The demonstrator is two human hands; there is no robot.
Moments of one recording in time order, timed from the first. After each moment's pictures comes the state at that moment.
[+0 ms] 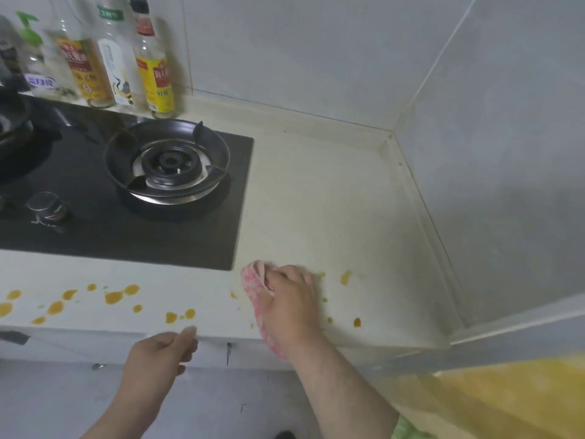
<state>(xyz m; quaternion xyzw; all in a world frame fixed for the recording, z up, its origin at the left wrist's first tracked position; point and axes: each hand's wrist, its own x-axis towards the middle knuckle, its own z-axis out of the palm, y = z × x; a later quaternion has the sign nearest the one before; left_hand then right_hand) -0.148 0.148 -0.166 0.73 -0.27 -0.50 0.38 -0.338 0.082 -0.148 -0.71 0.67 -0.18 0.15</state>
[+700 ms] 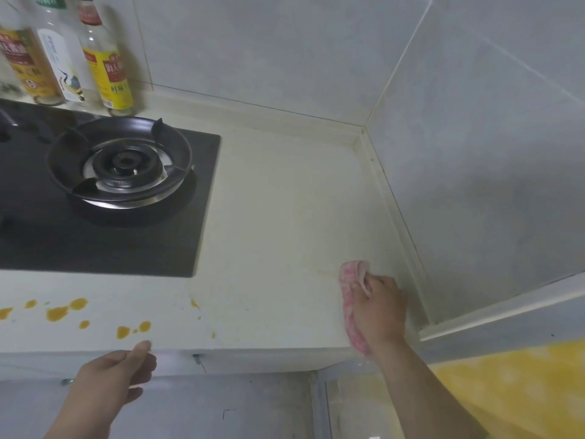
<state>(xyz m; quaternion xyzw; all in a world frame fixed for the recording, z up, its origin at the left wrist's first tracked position) -0.154 0.142 -0.168 0.74 -0.23 -0.52 0.35 -0.528 0.076 -0.159 -0.53 0.84 -0.13 0.06</state>
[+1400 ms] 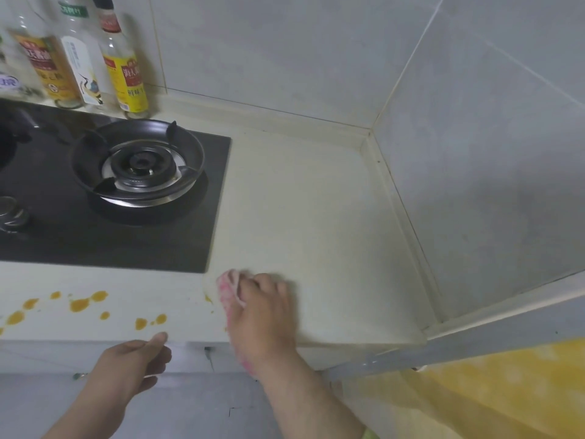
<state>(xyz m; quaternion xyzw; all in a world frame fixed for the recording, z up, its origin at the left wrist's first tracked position) -0.147 0.142 -0.162 0.73 -0.22 -0.55 0.34 -0.332 0.095 -0.159 -0.69 0.69 -0.17 0.11</state>
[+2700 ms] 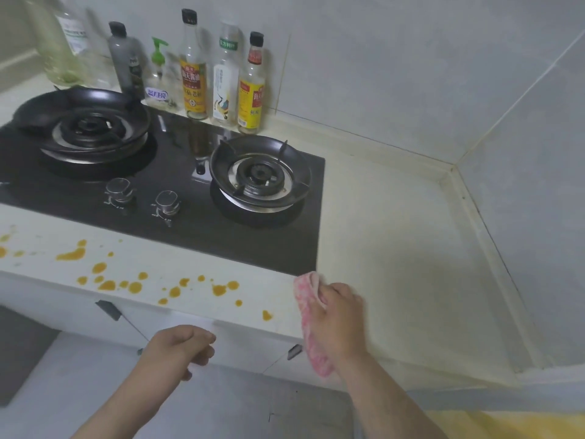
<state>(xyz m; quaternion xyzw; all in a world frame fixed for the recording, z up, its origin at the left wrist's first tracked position) -0.016 0.176 -0.138 0.69 -0.30 -0.55 0.36 -0.258 0.094 -0.136 -0.67 0.71 -0.15 0.17</state>
